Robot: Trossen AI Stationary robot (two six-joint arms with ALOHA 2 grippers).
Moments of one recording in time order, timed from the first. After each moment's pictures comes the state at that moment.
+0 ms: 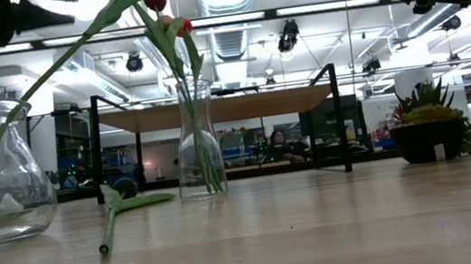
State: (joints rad) left arm -0.61 0.59 0.64 -0.44 -1.24 -0.70; right arm -0.10 0.42 0.01 0.92 0.32 -0.31
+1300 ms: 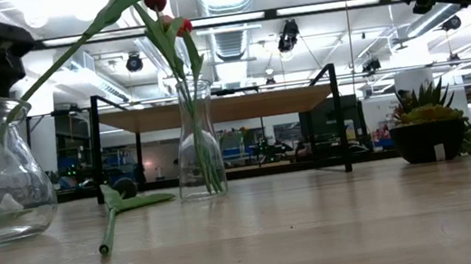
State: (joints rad) left arm -0.61 1.01 0.65 -0.89 -0.35 -1.94; right arm -0.10 0.42 0.01 0.92 0.32 -0.31
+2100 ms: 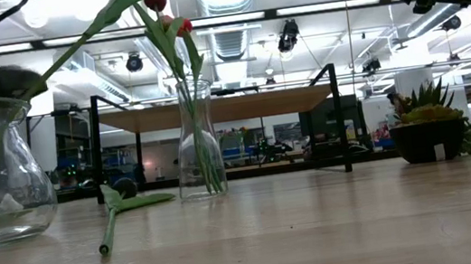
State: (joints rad) left arm -0.61 1.27 0.65 -0.76 -0.27 -1.99; right arm -0.10 0.42 0.01 0.92 0.32 -0.32
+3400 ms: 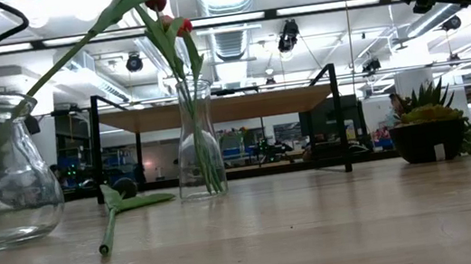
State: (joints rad) left arm -0.61 1.35 0.59 -0.72 -0.19 -2.03; right arm -0.10 0.42 0.01 0.92 0.32 -0.33
